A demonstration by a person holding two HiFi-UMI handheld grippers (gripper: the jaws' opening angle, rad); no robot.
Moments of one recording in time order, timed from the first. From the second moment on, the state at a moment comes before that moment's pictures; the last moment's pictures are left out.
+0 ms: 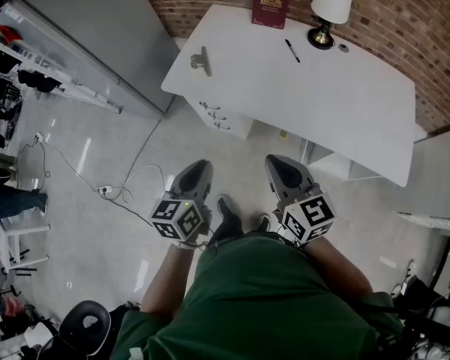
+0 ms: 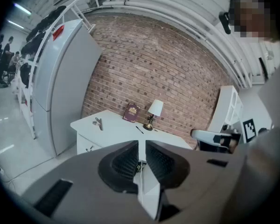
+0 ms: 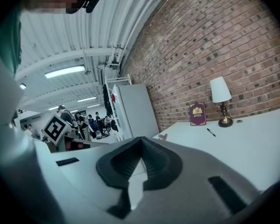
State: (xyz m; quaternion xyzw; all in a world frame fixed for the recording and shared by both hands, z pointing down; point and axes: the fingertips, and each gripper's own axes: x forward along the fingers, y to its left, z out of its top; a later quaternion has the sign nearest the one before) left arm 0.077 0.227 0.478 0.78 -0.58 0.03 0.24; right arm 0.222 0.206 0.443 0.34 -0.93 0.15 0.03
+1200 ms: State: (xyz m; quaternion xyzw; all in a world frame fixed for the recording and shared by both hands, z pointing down) left arm -0.072 0.203 0.459 0.77 -0.59 -0.01 0.23; right arm 0.099 0.163 0.400 0.38 -0.92 0.09 0.04
